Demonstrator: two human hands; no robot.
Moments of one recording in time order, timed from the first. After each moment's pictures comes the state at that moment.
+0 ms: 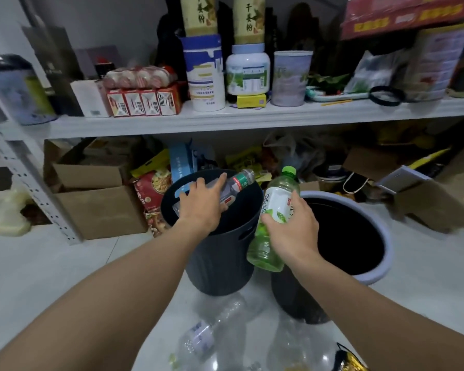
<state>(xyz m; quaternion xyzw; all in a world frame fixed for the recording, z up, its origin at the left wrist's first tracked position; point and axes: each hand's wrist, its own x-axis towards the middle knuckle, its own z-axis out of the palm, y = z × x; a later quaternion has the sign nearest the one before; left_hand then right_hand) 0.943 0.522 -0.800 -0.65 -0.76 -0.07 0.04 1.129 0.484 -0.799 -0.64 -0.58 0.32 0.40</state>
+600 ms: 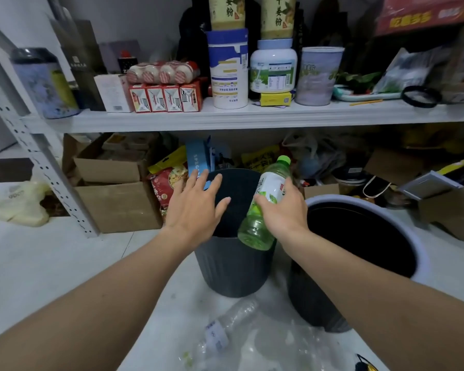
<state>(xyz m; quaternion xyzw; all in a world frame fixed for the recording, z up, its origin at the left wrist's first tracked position) 0.896 0.483 -0.788 -0.67 -0.72 -0.08 0.16 1.067 0.525 -0.792 -0.61 -0.60 0.34 0.39</state>
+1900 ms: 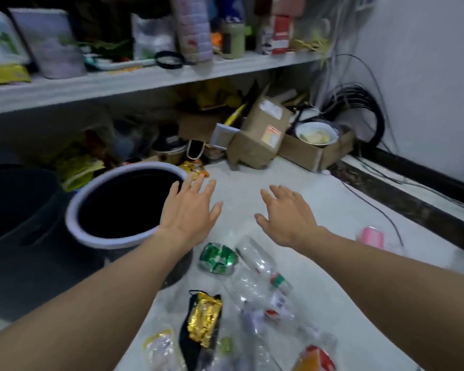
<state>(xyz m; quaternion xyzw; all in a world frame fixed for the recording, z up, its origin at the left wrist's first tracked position) 1.286 0.468 -0.842 -0.86 -0.49 -0.05 0.09 1.479 0.400 -0.850 -0.75 -0.67 -0.01 0.01</state>
